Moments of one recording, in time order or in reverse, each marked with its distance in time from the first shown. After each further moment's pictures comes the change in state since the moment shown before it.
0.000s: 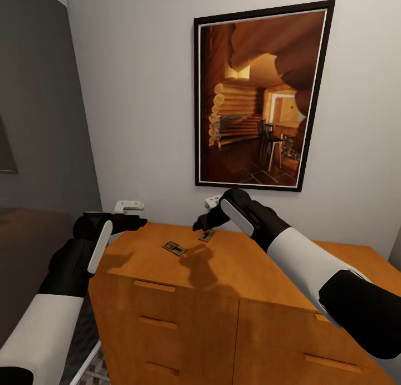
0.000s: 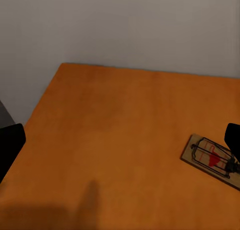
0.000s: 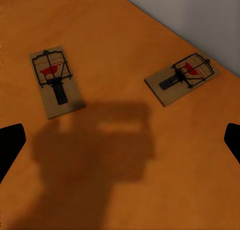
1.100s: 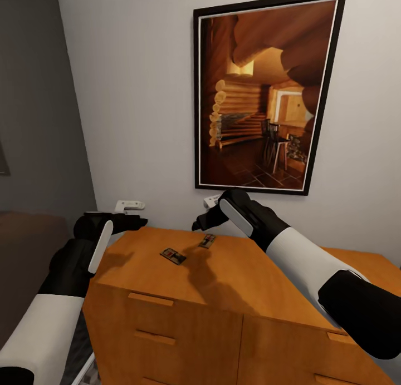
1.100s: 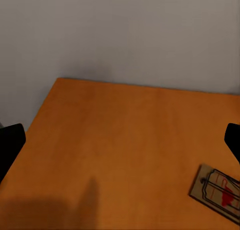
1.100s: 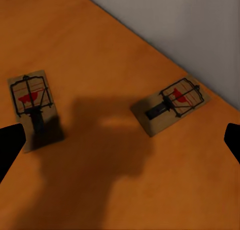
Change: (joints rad) left arm 0.000 -0.004 -0.001 -0.001 -0.003 -0.002 0.000; right arm 0.000 0.005 0.001 -0.004 0.006 0.000 -0.001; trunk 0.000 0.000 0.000
